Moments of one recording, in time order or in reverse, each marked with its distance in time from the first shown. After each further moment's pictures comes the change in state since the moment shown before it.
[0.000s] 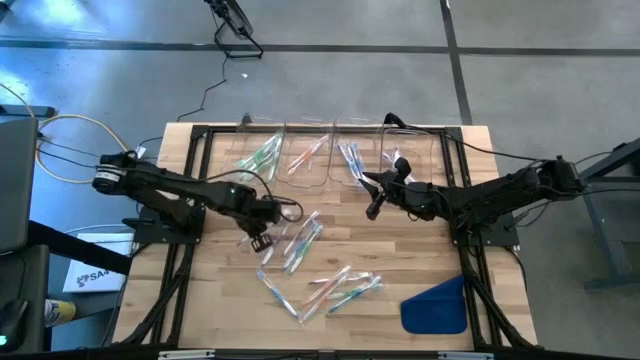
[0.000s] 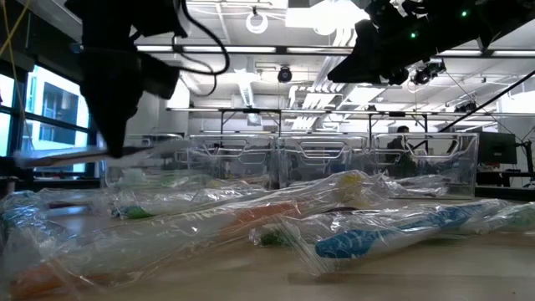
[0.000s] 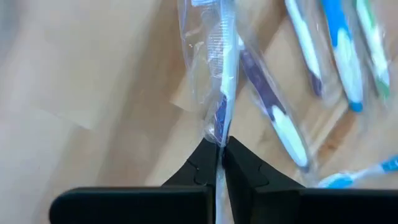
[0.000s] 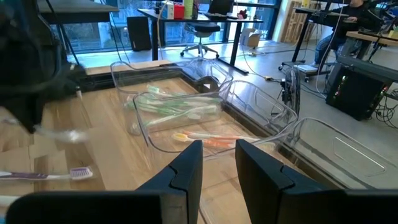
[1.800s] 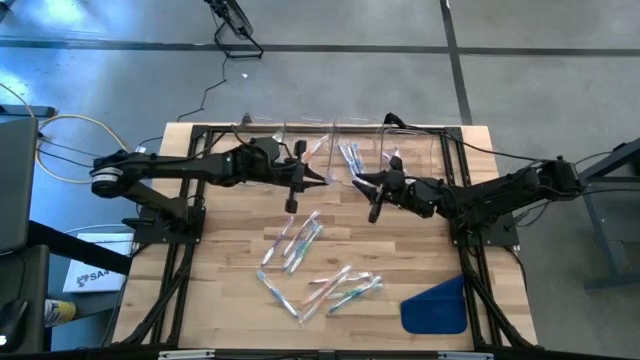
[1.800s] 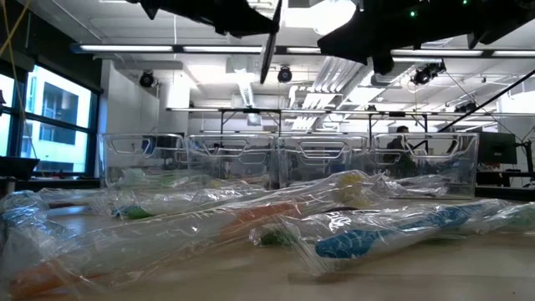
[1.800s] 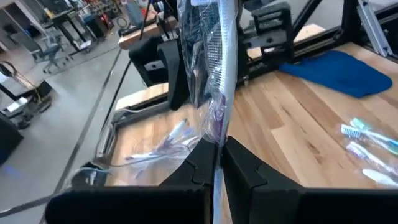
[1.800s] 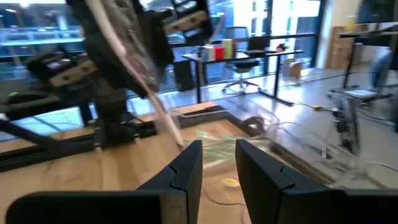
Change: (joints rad) left arm 0.252 -0.035 0.166 0.887 0.171 1.023; right arm -0.009 0.001 0.000 0.212 -0.185 0.003
